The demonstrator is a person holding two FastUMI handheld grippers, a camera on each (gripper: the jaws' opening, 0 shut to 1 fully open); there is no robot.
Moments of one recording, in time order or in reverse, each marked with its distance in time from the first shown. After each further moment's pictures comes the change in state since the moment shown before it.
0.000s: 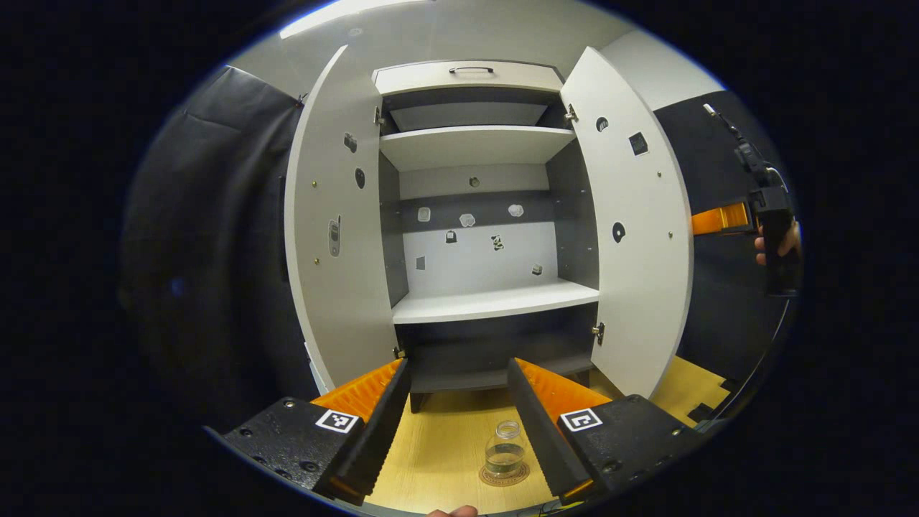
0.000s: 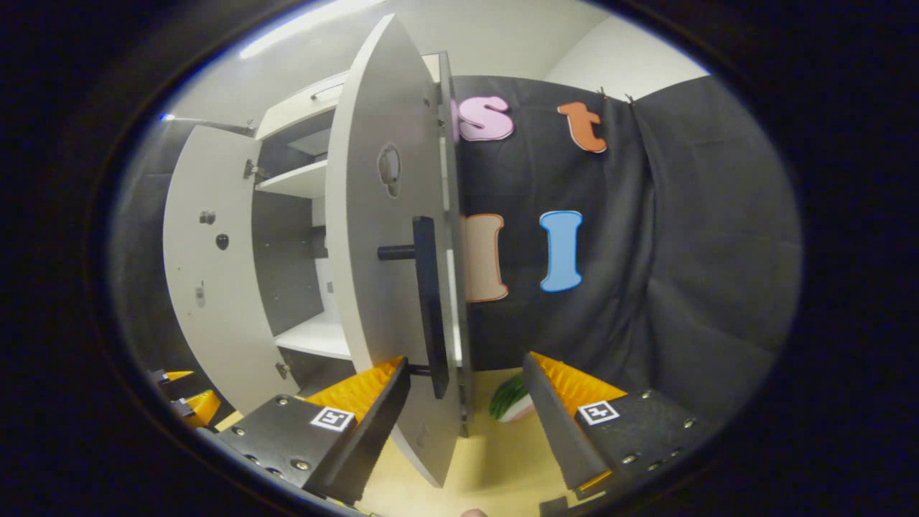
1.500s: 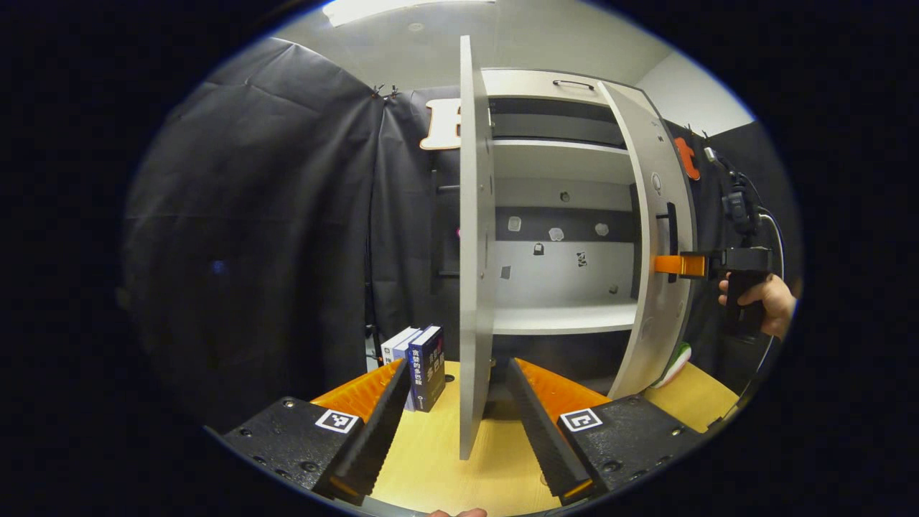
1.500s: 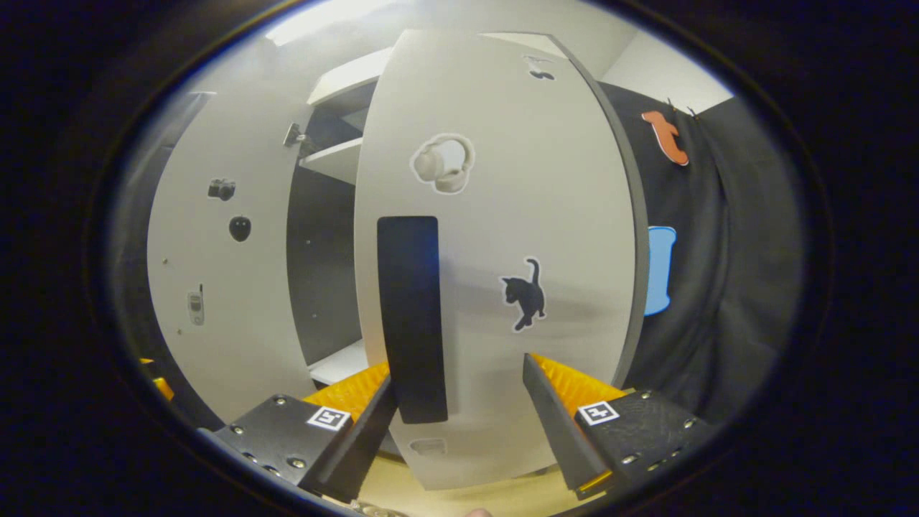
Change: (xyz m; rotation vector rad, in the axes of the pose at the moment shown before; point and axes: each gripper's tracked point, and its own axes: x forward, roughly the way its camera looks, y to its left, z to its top) left arm -0.007 0.162 0.008 -0.104 -0.022 0.207; right arm 0.140 0.179 0.001 -0.077 -0.086 0.097
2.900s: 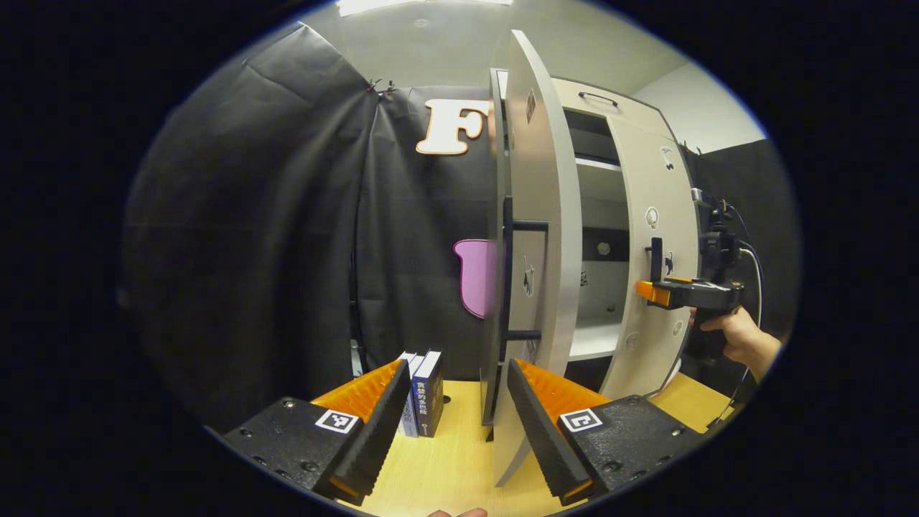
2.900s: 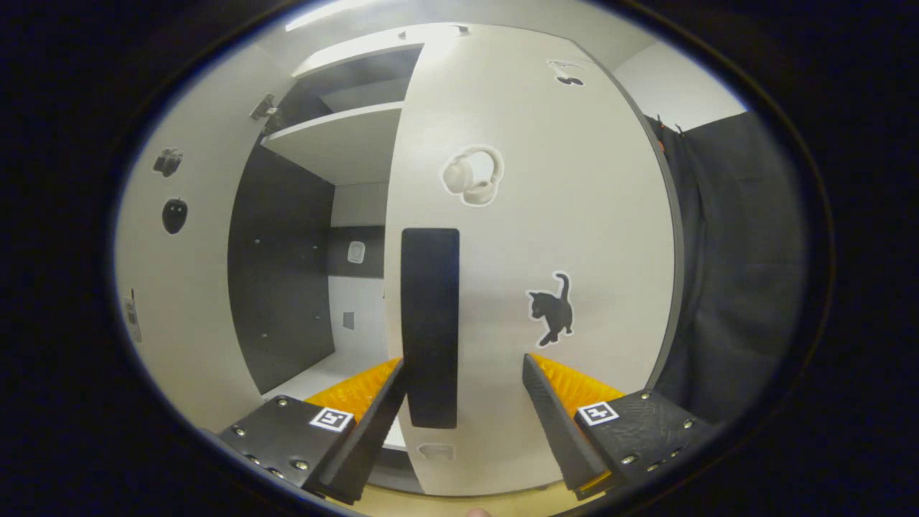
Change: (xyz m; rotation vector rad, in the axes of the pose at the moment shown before) left arm 0.063 0.054 0.053 -0.029 -0.033 -0.153; right arm 0.057 0.025 0.004 -0.034 -0.045 -0.172
